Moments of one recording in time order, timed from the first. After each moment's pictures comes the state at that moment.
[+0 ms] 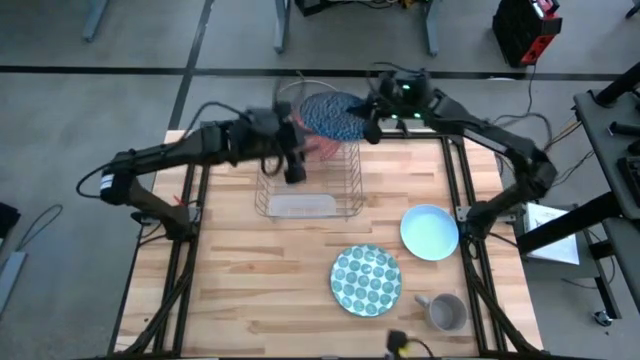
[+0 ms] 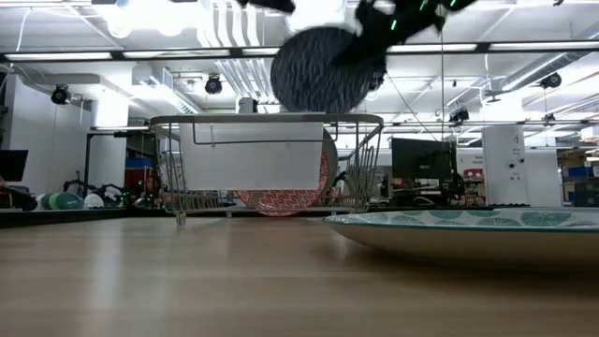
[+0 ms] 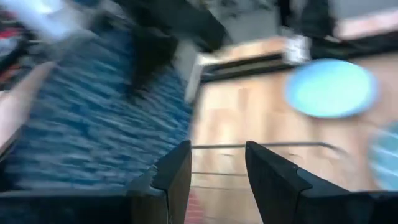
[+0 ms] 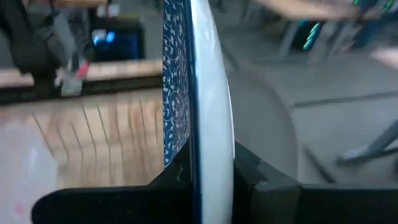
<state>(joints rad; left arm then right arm) 0.21 1.43 1.54 -0.52 -0.22 0.34 -0.64 1.51 1.37 -0.24 -0.34 -0.25</state>
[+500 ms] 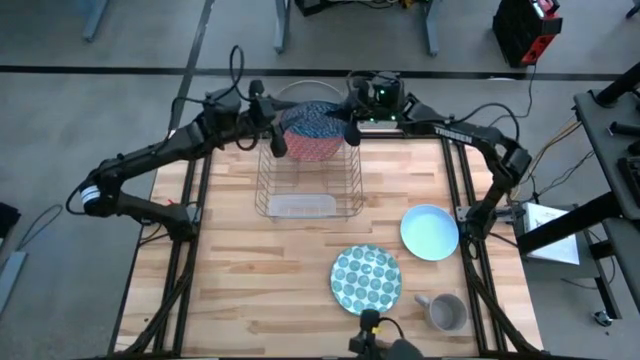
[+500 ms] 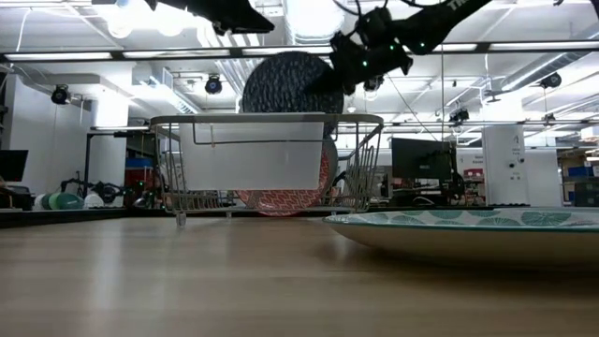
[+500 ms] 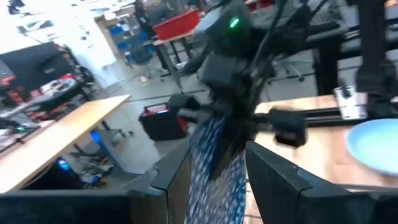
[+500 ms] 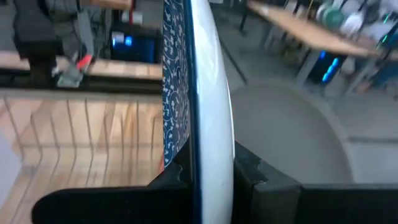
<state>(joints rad) 0.51 1.25 1.18 -0.03 0.05 0.38 -0.66 1.73 1.37 0.05 -0.42 -0.36</state>
